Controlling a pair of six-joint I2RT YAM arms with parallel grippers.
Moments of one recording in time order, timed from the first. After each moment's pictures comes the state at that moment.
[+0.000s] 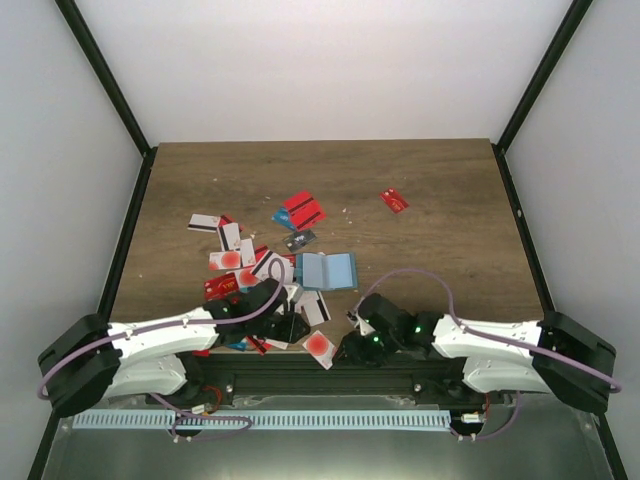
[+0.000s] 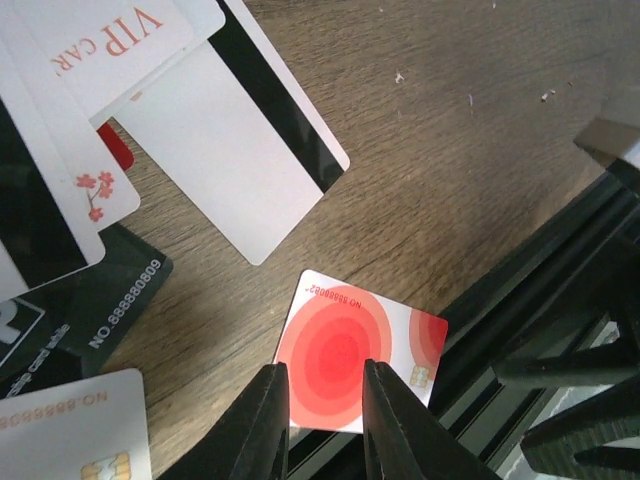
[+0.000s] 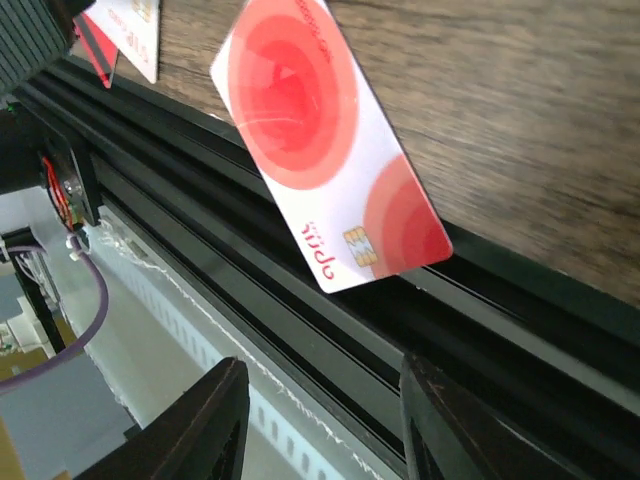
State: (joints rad) left arm -0.98 1.14 0.44 -0.18 0.24 -0.78; right arm 1.06 1.14 0.37 -0.16 -0.50 1.03
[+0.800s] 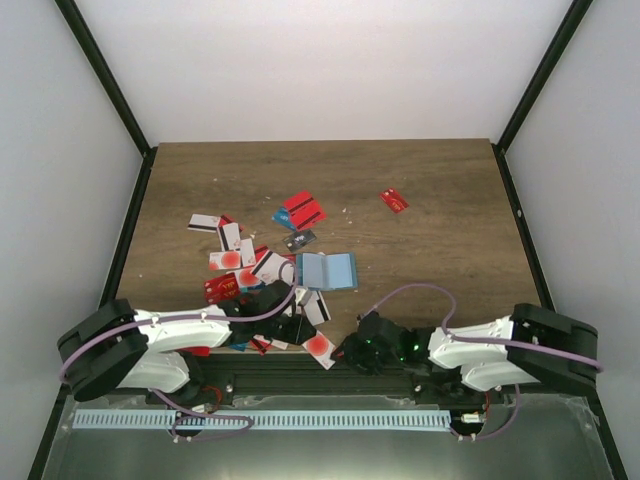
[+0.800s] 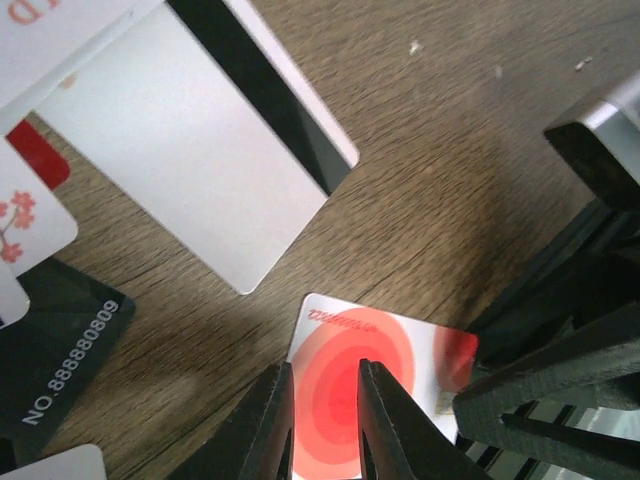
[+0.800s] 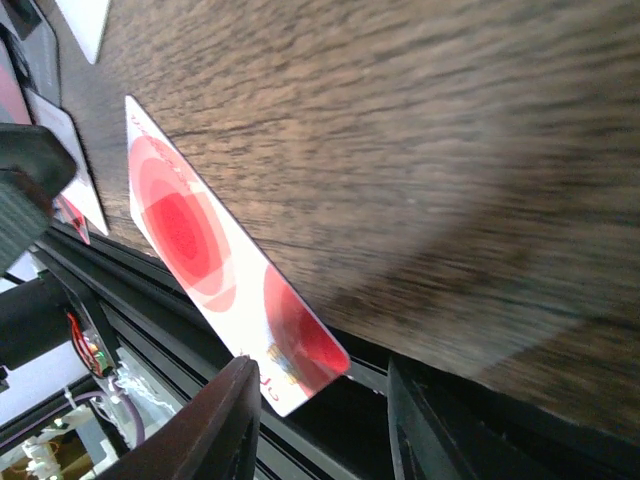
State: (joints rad) left arm -1.00 1.30 0.43 -0.03 0.27 -0.75; right arm 1.20 1.24 0.20 0.24 -0.20 1.50
